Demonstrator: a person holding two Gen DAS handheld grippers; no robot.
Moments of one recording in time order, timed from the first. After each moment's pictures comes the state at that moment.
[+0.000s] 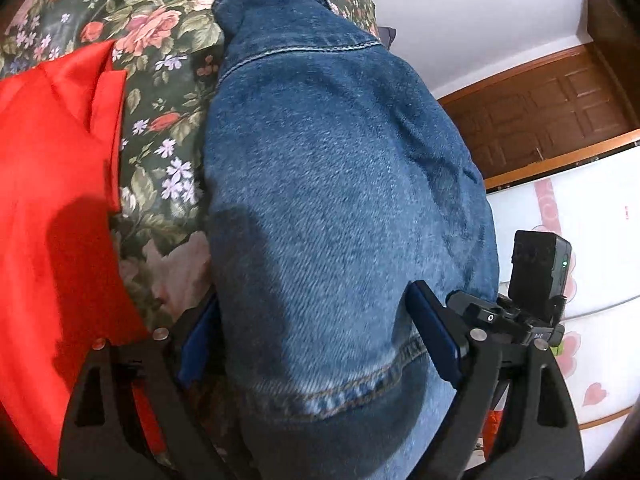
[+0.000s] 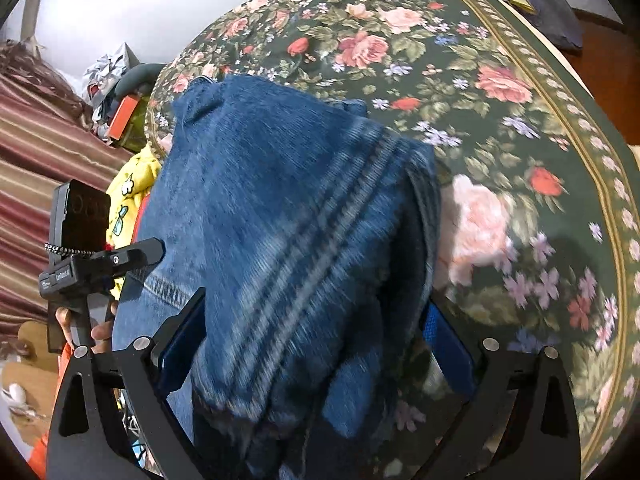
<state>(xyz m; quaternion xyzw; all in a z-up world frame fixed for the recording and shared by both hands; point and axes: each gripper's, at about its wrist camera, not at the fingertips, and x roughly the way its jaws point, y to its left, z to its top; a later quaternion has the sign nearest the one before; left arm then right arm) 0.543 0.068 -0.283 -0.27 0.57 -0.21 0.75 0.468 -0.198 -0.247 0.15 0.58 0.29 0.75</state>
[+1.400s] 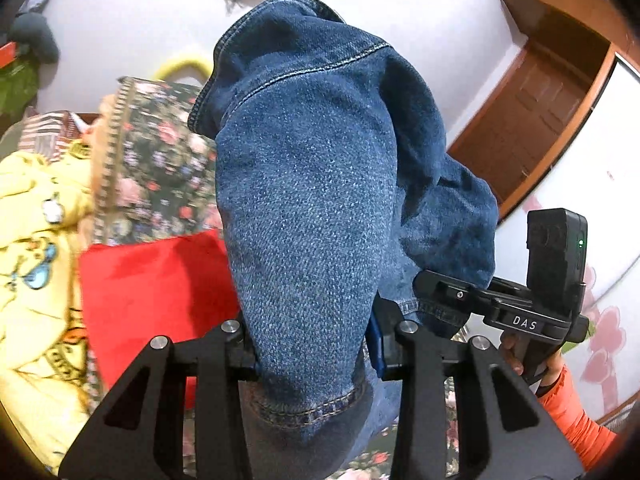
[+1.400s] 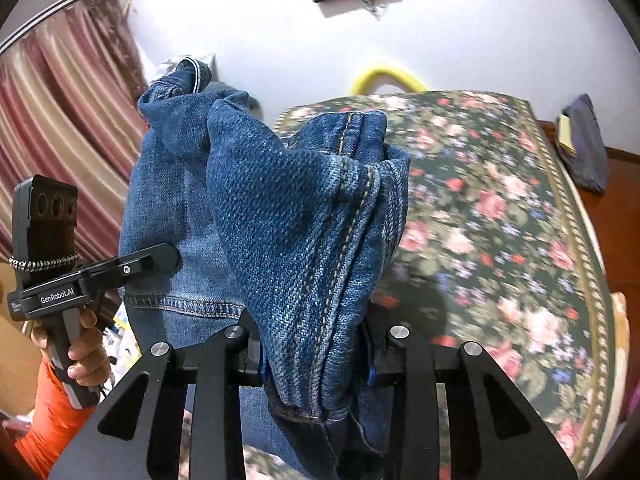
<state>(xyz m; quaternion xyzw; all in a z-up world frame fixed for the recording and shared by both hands) 0.404 0.159 -0.087 -0.17 0.38 -0.15 0.90 0.417 -0.058 -0.097 0.07 0.43 0.35 0.83</state>
